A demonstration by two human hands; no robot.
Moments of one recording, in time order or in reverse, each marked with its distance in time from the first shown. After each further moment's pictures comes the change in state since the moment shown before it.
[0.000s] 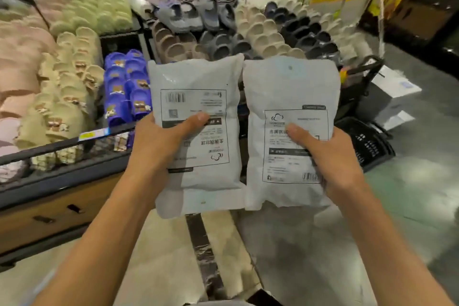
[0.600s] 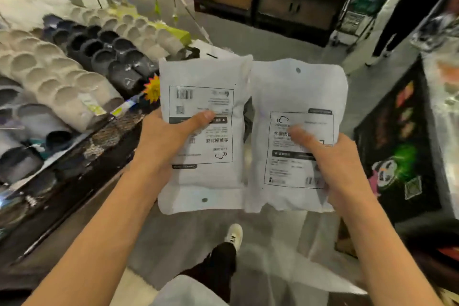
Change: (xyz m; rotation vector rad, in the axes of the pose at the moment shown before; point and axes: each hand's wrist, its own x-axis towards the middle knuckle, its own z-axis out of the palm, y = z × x) left_hand -0.039 -0.027 0.503 0.065 -0.698 -0.039; right_hand 0.012 -0.012 -0.426 0.018 0.693 0.022
